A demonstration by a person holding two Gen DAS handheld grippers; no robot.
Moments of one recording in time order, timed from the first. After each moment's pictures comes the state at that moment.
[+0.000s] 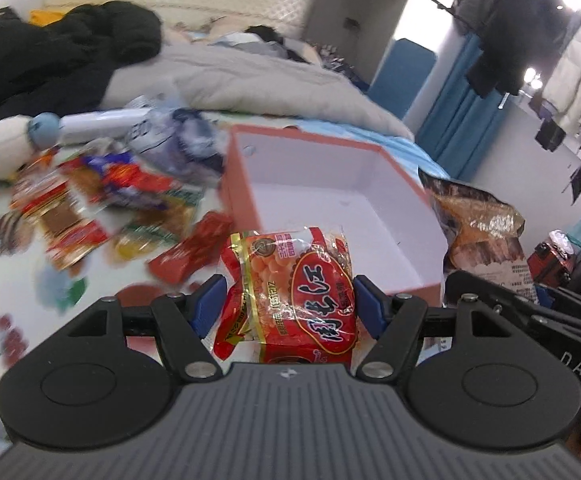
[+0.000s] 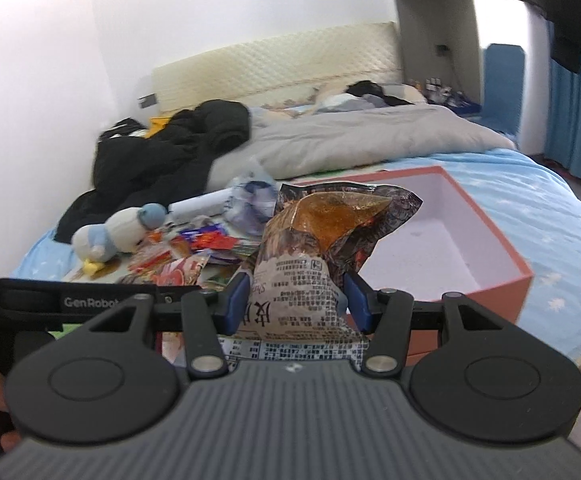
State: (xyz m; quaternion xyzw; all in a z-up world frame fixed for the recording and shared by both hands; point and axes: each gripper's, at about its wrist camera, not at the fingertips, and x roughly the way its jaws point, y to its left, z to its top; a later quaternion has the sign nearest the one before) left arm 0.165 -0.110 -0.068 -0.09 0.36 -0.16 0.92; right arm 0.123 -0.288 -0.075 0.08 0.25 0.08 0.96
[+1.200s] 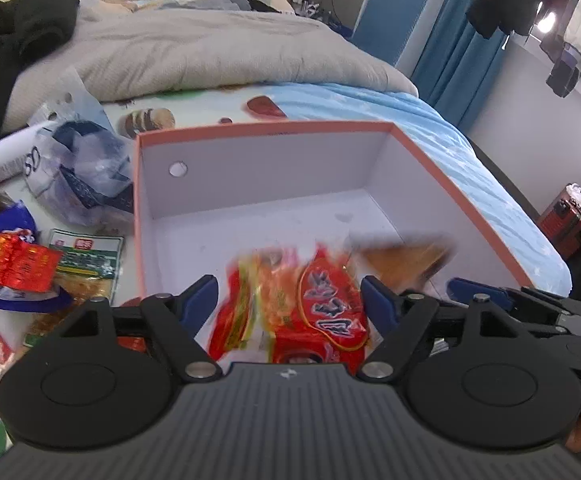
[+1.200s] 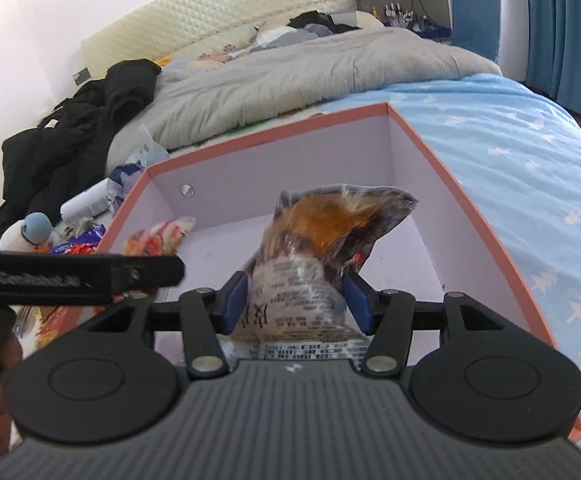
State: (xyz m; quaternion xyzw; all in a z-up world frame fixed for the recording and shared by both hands) left arm 0.381 -0.210 -0.127 -0.02 0.42 -0.19 0.89; right arm 0.318 -0.388 -0.160 0.12 0.34 0.04 0.93
